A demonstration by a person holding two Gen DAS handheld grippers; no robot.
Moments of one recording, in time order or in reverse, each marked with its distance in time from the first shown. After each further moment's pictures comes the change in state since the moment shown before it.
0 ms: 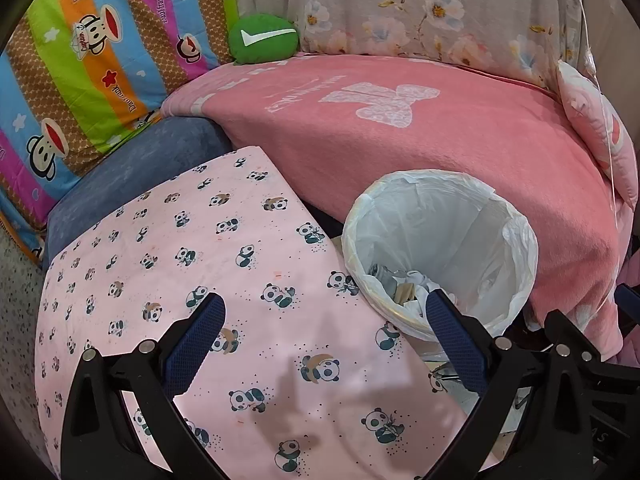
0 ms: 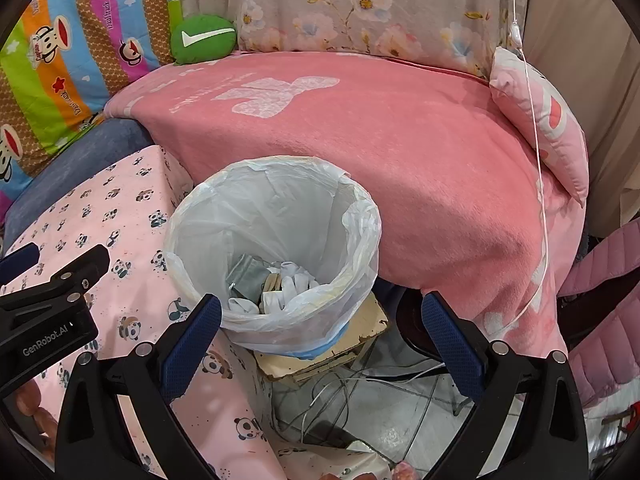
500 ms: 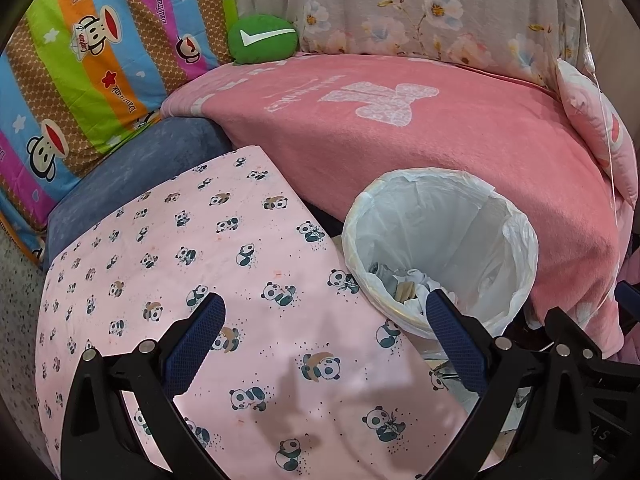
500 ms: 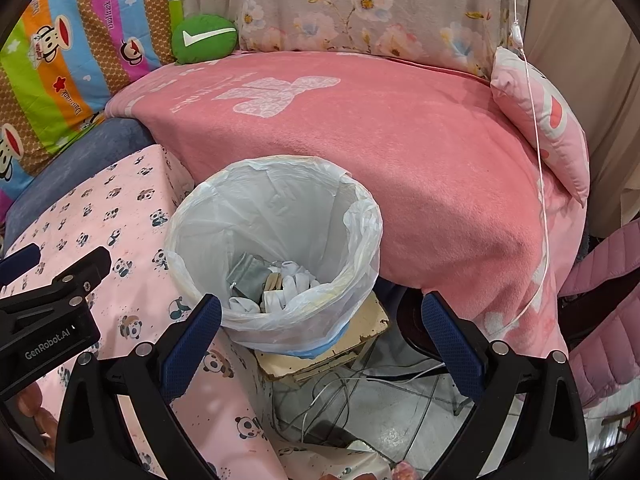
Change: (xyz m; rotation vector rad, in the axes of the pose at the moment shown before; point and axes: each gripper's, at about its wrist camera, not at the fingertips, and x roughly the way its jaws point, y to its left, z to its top) left arm 0.000 -0.001 -0.001 0.004 0.000 0.000; right arm 0.000 0.000 0.000 0.000 0.000 0.001
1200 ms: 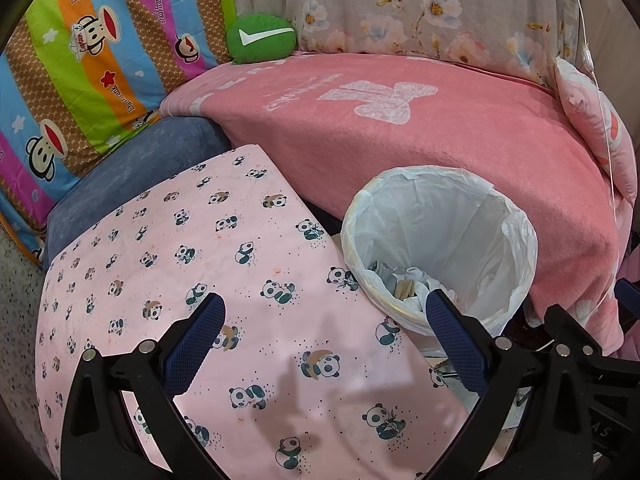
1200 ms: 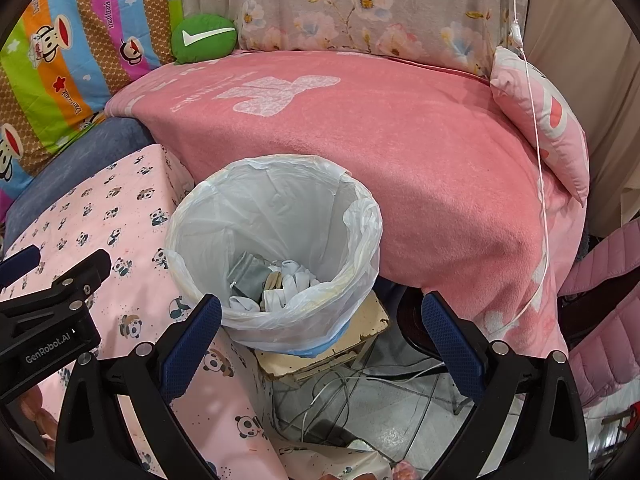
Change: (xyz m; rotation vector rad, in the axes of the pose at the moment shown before) left arm -0.001 0.000 -0.002 0.004 0.003 -0.001; right arm 0.000 0.000 0.000 -0.002 0.001 -0.002
